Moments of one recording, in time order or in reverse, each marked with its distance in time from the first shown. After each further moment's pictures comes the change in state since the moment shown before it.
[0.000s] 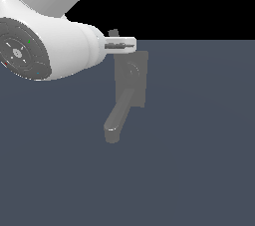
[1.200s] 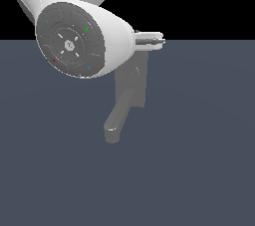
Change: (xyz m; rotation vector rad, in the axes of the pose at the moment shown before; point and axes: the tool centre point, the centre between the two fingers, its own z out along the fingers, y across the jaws) arm -0.008 -0.066 -0.004 -0.018 -0.003 0.002
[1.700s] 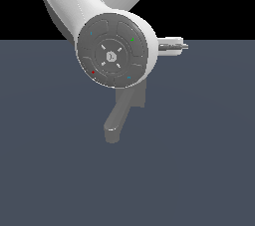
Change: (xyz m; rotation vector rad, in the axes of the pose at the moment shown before) arm 0.012 -0.047 -0.001 0.015 0.004 0.000
